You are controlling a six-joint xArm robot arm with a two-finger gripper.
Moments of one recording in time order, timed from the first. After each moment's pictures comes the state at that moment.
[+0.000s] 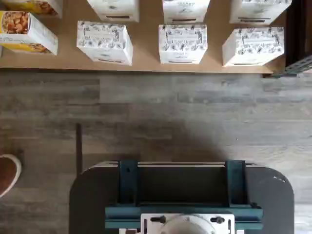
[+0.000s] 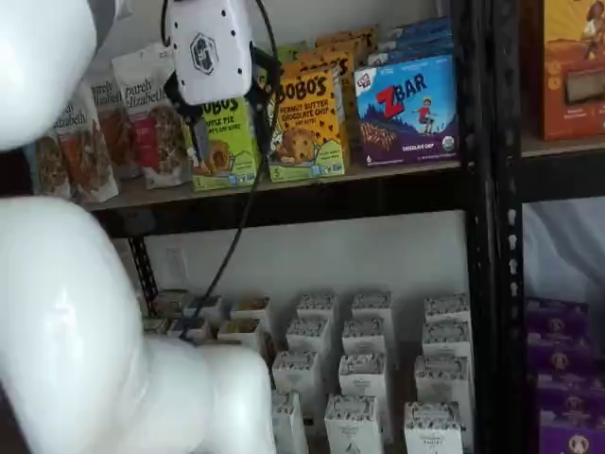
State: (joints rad) arm 0.01 -0.84 -1.15 0.04 2.00 0.03
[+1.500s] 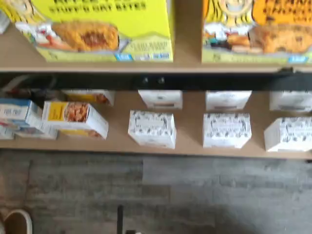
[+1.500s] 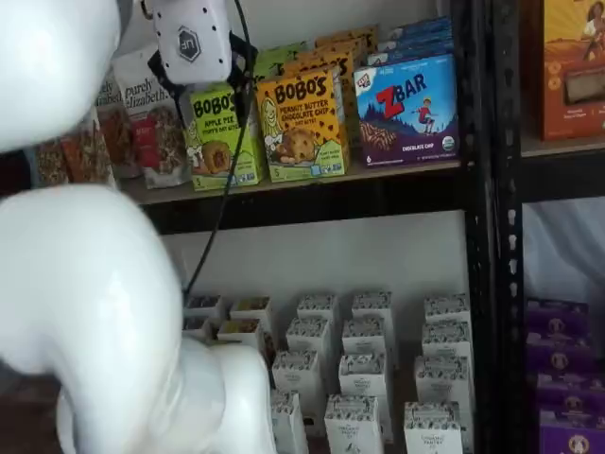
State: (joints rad) arm 0.19 -0.83 -1.13 0.08 1.69 0.20
